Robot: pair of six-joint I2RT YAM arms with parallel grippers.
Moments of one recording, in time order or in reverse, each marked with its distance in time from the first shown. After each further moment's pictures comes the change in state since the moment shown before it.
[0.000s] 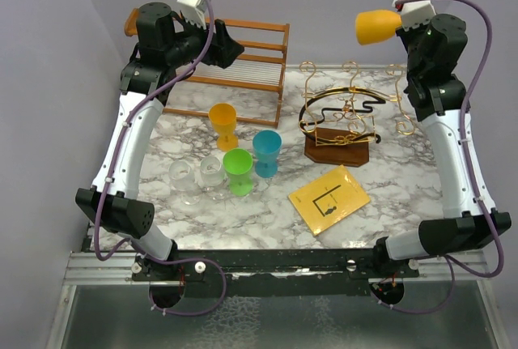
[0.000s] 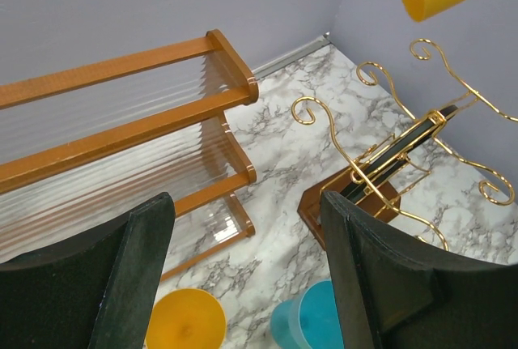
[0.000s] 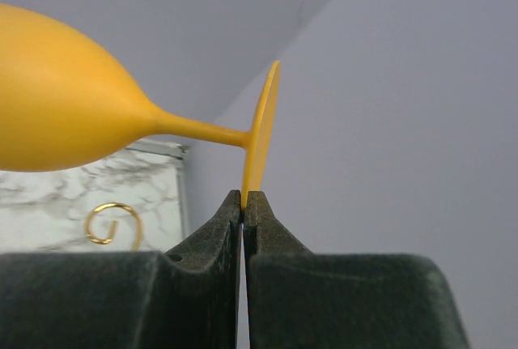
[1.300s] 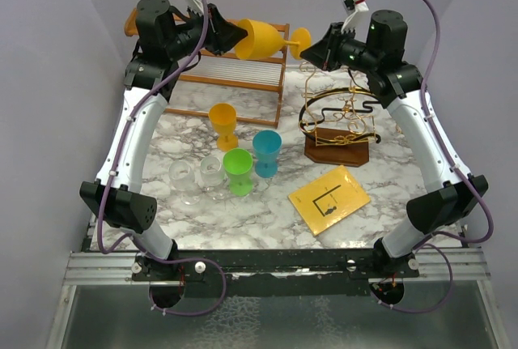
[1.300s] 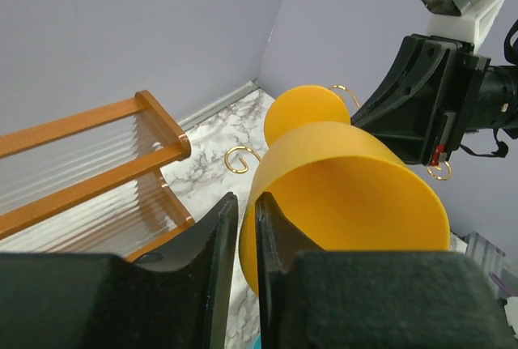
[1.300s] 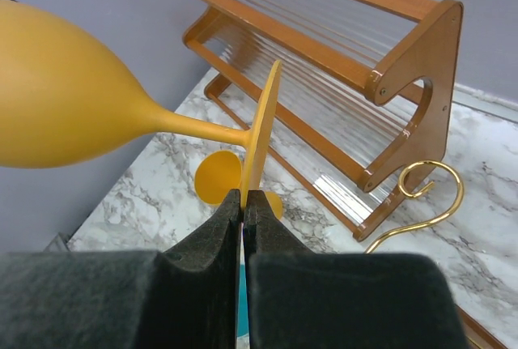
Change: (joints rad) left arm -0.005 0.047 0.044 0.192 0.147 -0.186; right arm 0.211 0.202 0.117 -0.079 -0.853 0.951
